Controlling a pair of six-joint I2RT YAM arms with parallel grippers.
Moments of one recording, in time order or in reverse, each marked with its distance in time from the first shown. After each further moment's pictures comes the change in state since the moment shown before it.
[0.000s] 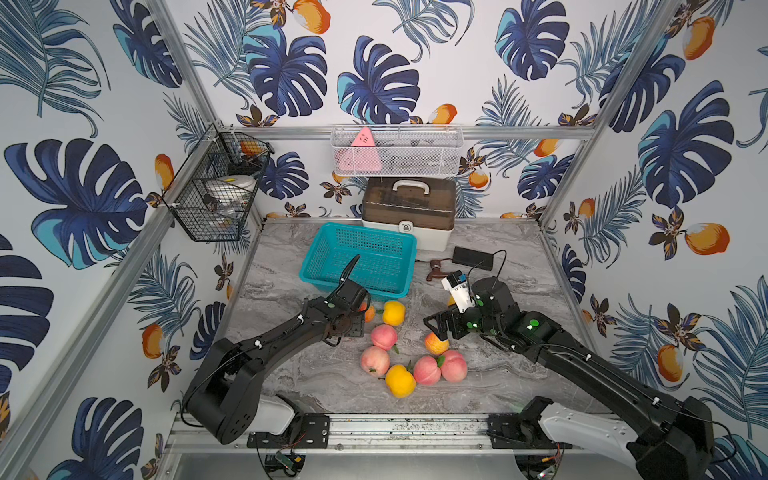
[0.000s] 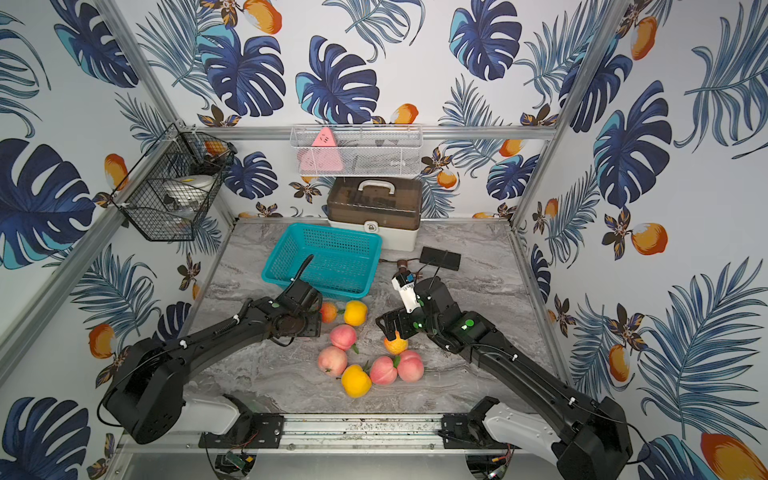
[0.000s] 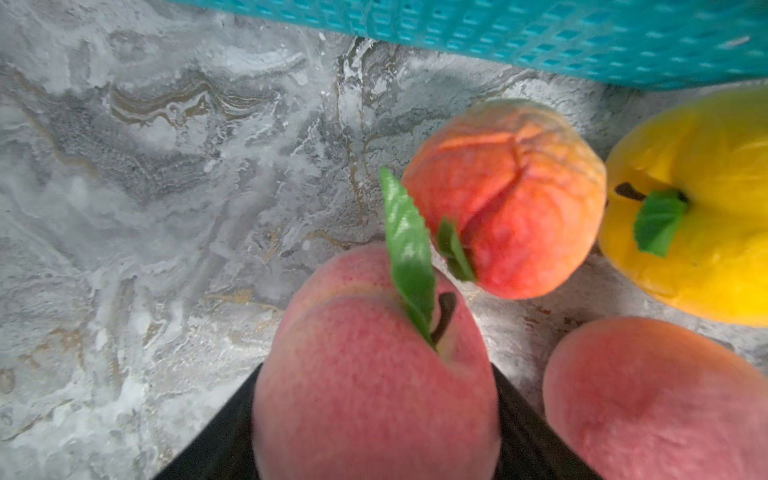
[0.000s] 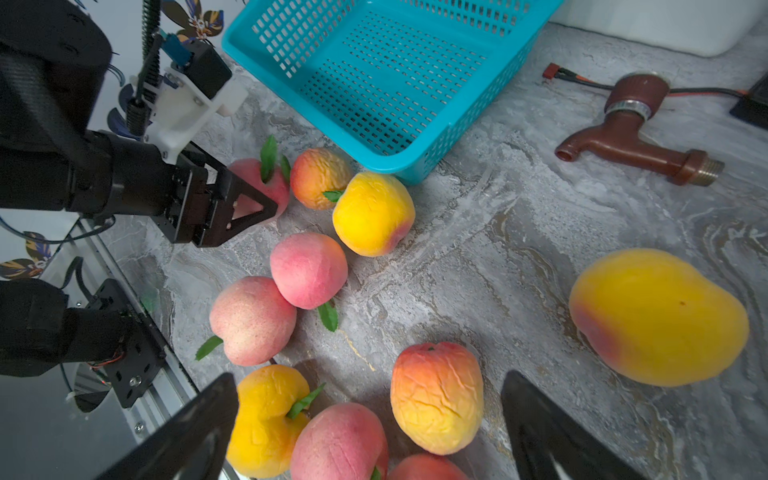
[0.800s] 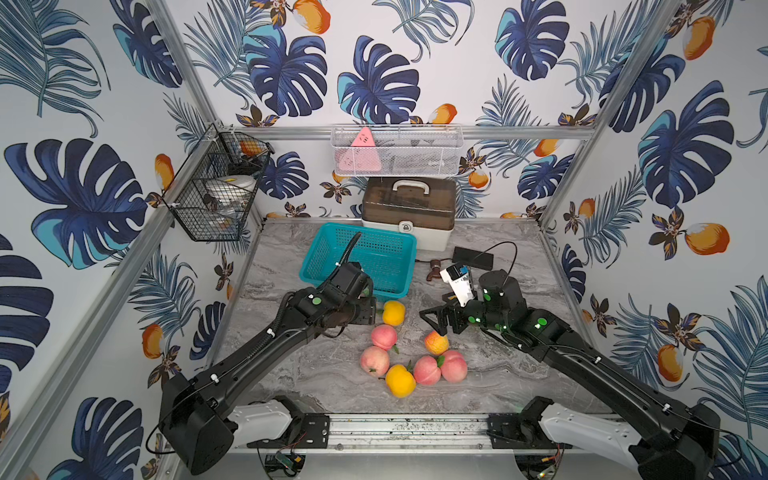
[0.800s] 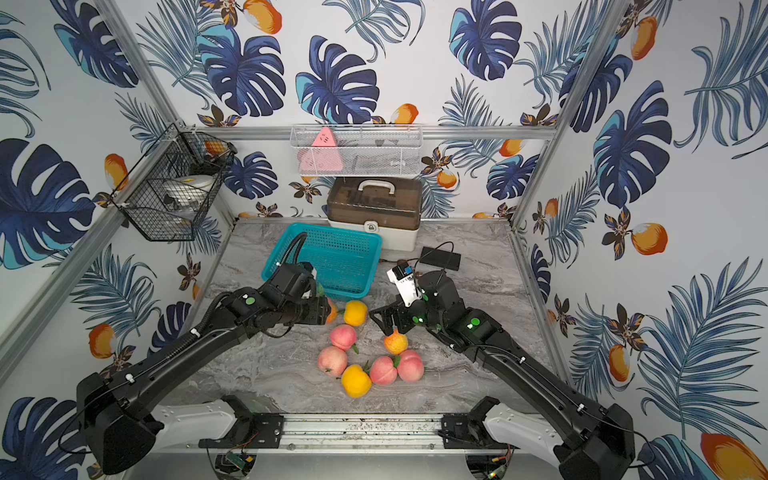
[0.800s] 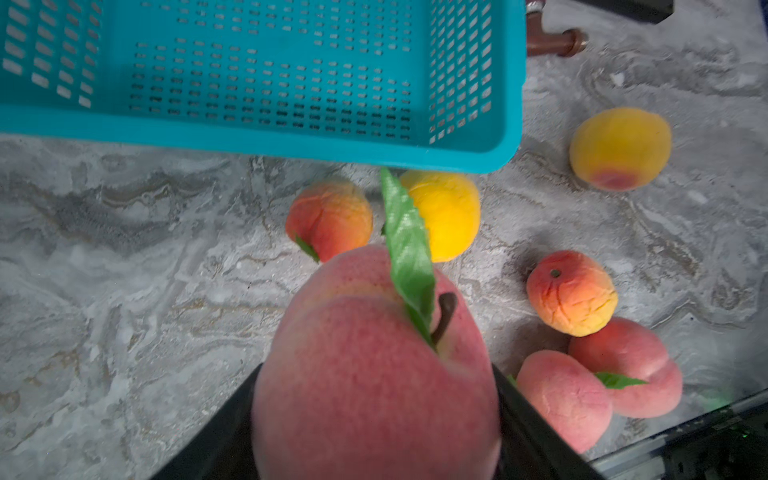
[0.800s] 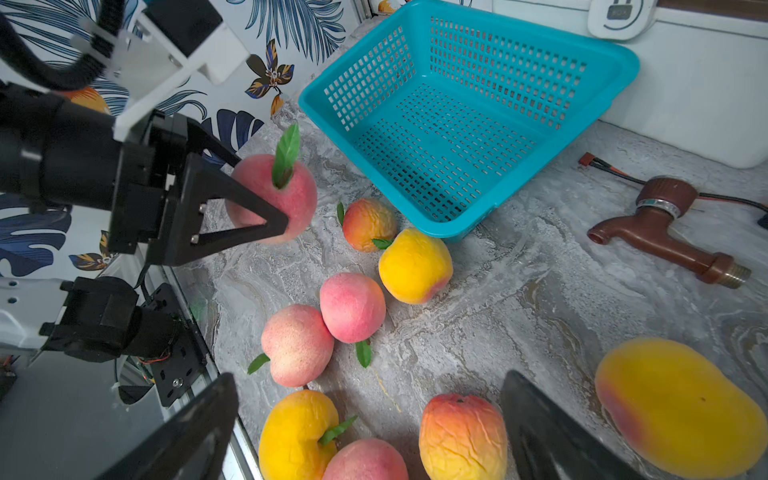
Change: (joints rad) left arm -0.090 -0.126 0.276 -0.175 0.097 -0.007; right arm 0.000 -0.010 0.066 0.043 -0.072 -0.051
